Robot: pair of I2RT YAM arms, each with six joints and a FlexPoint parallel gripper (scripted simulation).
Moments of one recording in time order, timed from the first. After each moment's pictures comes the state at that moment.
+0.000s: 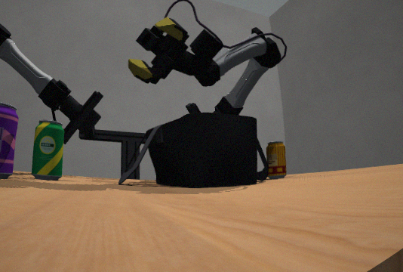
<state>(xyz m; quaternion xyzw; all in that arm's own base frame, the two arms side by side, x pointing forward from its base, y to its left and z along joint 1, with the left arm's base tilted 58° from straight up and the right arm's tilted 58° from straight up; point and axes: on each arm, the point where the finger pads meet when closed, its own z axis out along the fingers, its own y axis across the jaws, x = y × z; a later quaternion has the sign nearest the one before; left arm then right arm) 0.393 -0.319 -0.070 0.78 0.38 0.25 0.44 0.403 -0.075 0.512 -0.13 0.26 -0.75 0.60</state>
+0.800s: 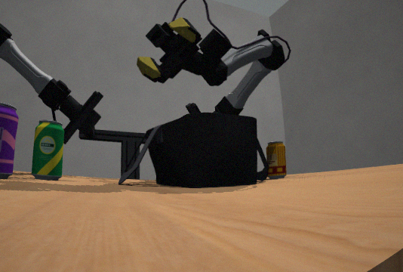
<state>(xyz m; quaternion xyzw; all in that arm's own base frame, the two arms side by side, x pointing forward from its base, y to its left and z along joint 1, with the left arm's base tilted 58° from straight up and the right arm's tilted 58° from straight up) 0.411 -0.305 -0.050 0.75 0.42 0.25 0.45 0.409 -0.072 0.510 -0.14 0.28 -0.72 0.63</state>
